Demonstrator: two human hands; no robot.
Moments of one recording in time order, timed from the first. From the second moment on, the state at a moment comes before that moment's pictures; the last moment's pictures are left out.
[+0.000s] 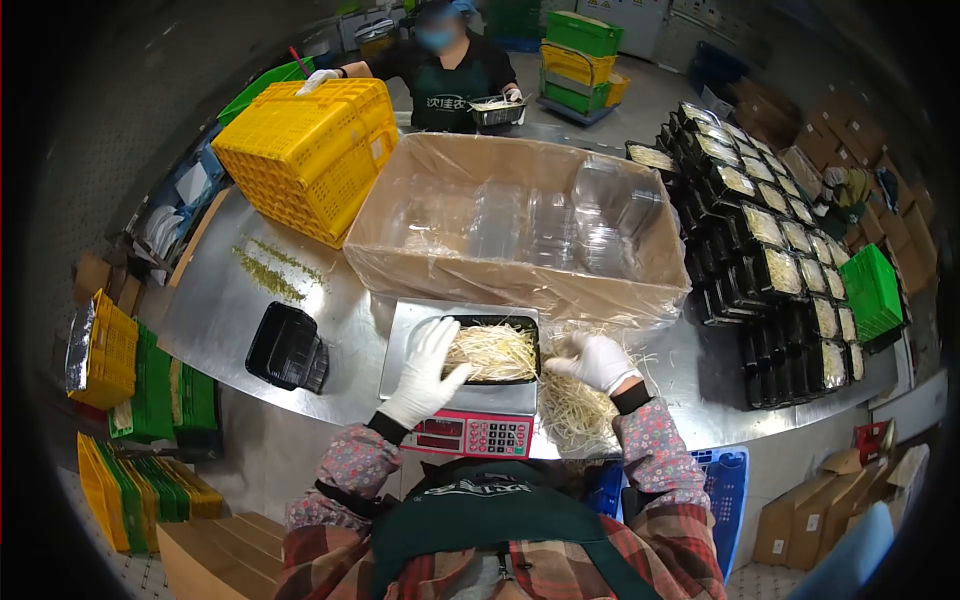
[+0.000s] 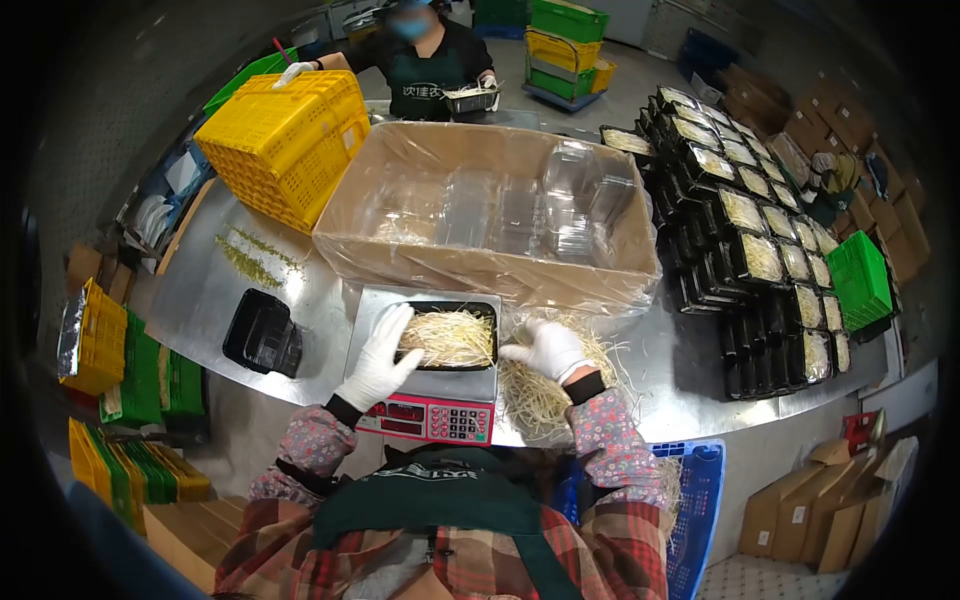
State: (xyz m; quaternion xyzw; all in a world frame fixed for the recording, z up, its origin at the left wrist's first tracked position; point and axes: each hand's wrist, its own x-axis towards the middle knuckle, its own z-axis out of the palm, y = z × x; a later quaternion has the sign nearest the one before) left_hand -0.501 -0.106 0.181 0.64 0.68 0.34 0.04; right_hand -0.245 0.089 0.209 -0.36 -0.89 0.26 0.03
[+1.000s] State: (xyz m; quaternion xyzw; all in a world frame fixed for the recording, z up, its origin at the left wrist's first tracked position) left_hand -0.486 -0.028 0.184 0.75 0.60 0.28 0.03; right_hand -0.317 0.200 0.227 -0.24 -0.87 0.38 0.22
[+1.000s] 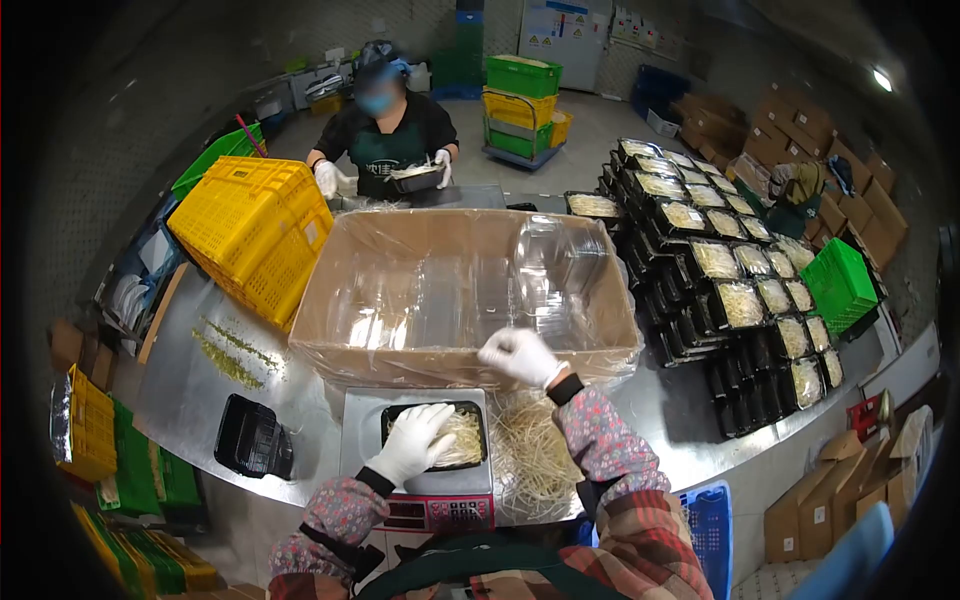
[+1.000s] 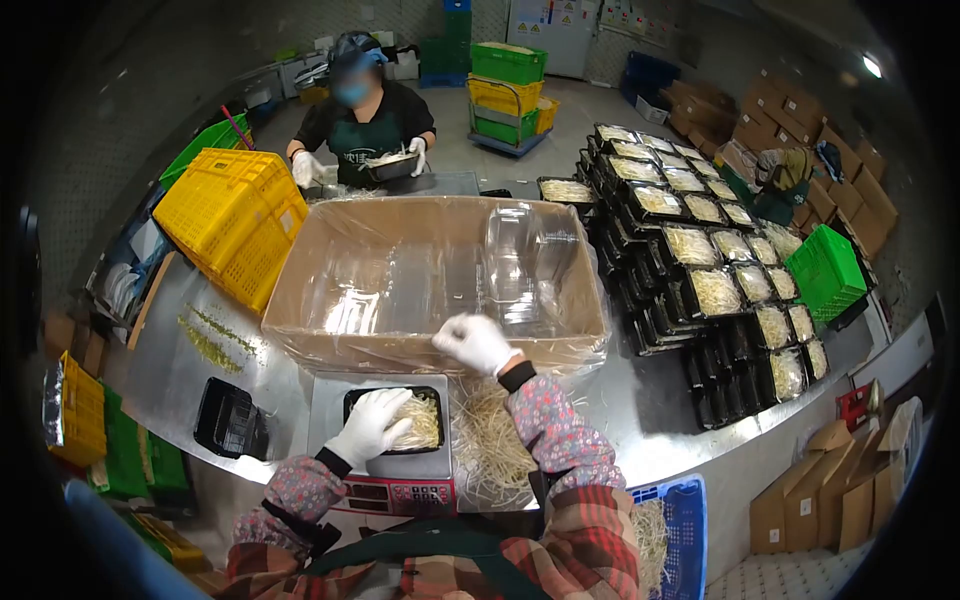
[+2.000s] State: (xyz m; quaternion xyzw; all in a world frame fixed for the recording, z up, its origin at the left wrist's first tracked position) left_hand -0.492 -0.064 0.222 0.38 0.52 0.69 0.34; right_hand -0.241 0.162 0.275 -0.18 -0.62 0.67 0.37
